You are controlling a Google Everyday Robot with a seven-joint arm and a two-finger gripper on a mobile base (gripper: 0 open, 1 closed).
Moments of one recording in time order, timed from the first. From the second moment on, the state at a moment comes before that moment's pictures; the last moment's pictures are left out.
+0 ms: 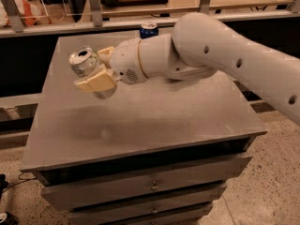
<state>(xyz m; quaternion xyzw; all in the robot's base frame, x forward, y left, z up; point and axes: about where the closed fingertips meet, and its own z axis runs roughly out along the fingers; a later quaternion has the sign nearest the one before) 0.532 0.131 0.941 -0.56 0.59 0.33 0.49</state>
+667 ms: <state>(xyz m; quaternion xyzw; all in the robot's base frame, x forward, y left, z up) 0.548 0.086 0.942 -0.65 0.62 0.19 0.40</state>
